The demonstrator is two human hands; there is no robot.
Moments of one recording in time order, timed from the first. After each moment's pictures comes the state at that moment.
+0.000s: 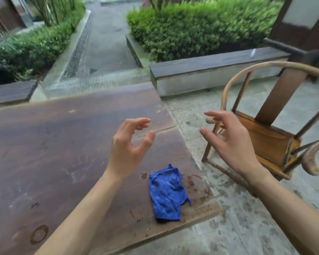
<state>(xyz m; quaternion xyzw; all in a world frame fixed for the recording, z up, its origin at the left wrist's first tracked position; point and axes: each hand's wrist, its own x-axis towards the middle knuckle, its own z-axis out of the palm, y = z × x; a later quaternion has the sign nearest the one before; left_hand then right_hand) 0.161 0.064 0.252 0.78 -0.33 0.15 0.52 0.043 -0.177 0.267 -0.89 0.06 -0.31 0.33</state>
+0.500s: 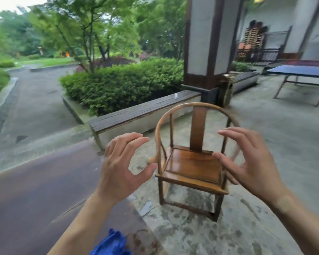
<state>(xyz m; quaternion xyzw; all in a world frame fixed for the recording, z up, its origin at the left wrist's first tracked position) 0.117 -0.113 0.338 0.67 -0.58 0.28 0.38 -0.131 -0.314 0.357 -0.87 0.17 -0.46 0.04</state>
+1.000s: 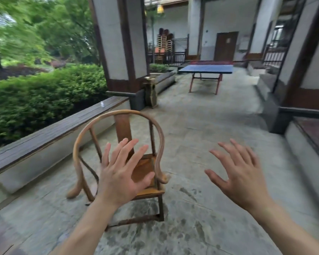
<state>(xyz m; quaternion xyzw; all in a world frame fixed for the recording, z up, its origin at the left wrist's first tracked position) -0.029 -0.357 0.312 0.57 -0.71 0.27 0.31 -0.350 -0.424 0.301 -0.79 0.46 -0.35 -0.21</state>
